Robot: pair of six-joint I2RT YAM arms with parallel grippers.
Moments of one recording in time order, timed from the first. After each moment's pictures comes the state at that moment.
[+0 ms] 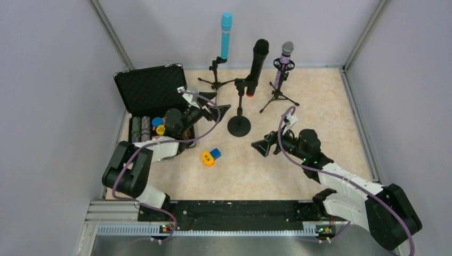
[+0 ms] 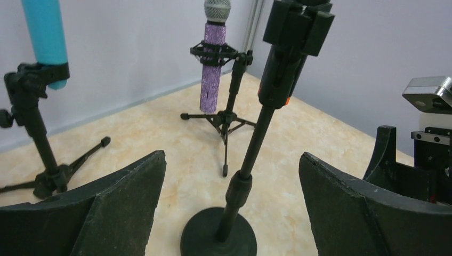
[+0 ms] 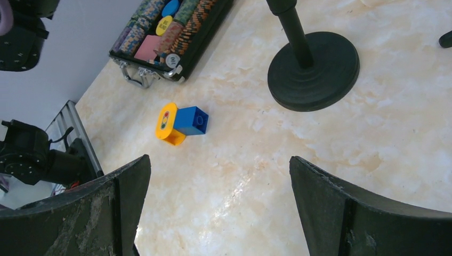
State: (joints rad) left arm -0.37 1.56 0.63 1.26 0.50 -0.34; right arm 0.50 1.01 0.32 0.51 -0.39 0.45
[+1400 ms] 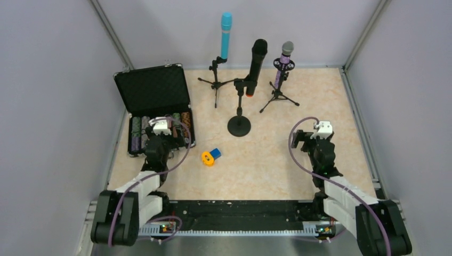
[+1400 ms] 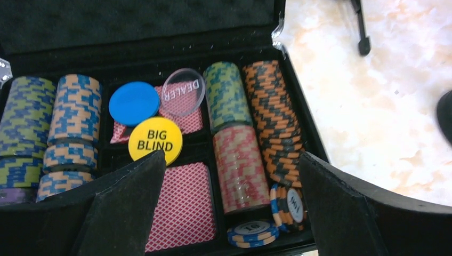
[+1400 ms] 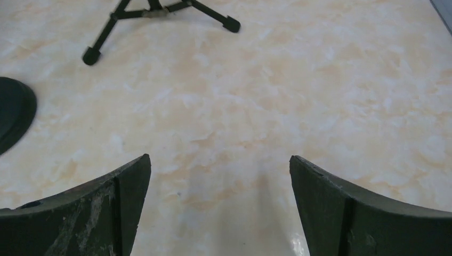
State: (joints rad) left arm -0.07 1.02 0.19 0.64 -0.05 -0.07; right arm 0.17 0.90 0.13 0.55 0.14 0.13
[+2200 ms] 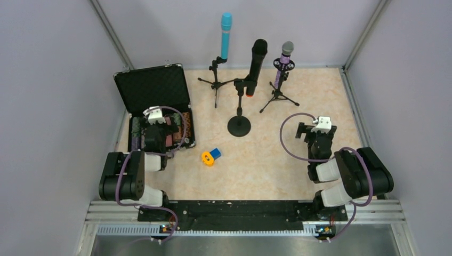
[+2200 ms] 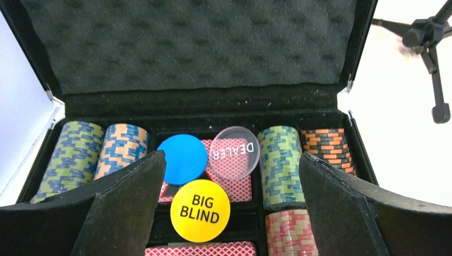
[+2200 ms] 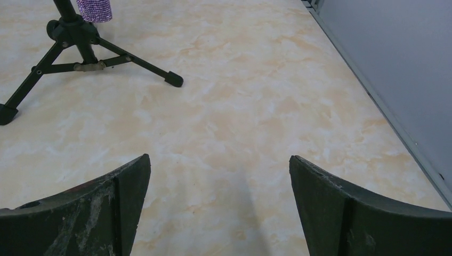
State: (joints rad) left arm 0.04 1.46 0.30 1.07 -0.10 -0.02; right arm 0.14 1.47 0.11 1.31 0.32 -0.05
